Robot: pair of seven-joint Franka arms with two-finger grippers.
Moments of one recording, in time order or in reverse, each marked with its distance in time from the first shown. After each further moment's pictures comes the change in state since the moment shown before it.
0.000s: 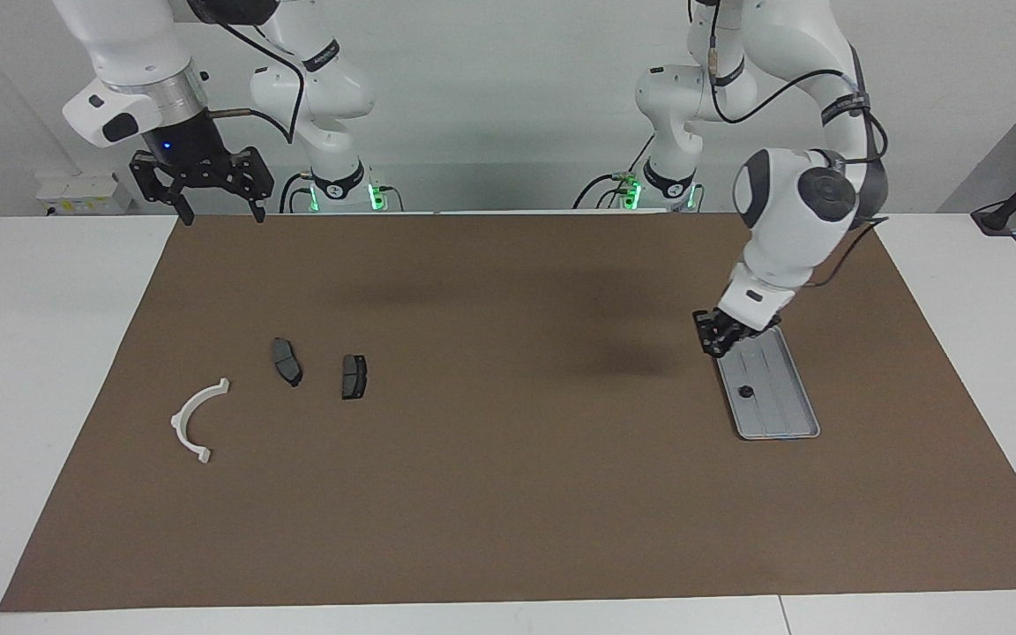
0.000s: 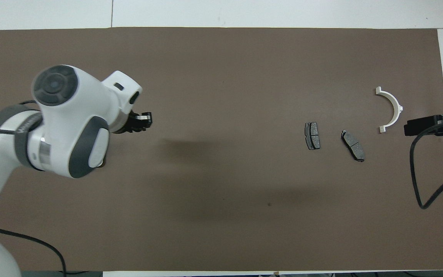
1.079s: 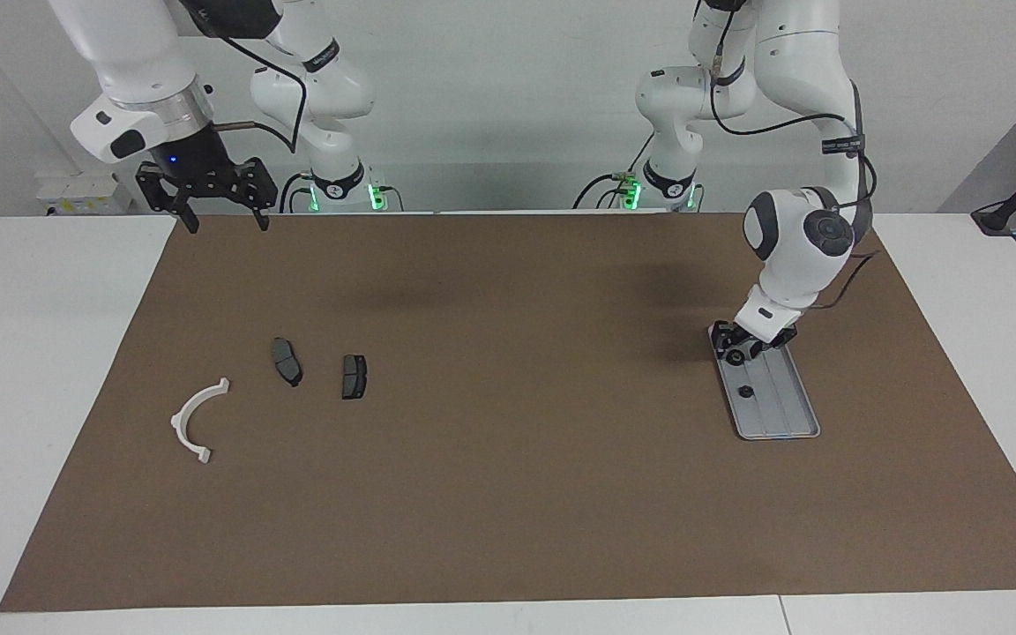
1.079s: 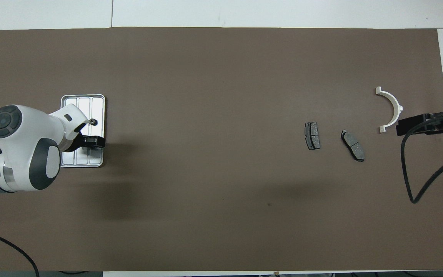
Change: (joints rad) left arm 0.346 0.005 0.026 -0.326 0.030 0.310 0.515; right arm 0.002 0.030 0.004 -0.007 0.000 0.000 0.000
